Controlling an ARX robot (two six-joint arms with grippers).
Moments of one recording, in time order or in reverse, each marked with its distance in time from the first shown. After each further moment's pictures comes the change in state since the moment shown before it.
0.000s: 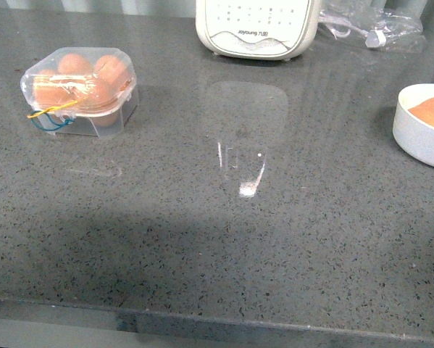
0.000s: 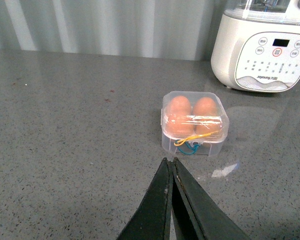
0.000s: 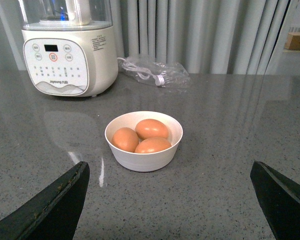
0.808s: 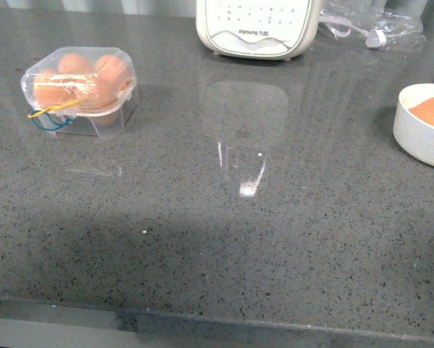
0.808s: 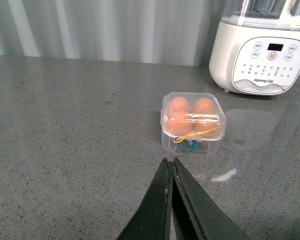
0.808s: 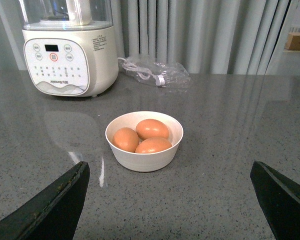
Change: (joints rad) left arm 0.000 -0.212 -0.050 -0.129 0.000 -0.003; right arm 0.000 0.000 0.000 0.000 0.000 0.000
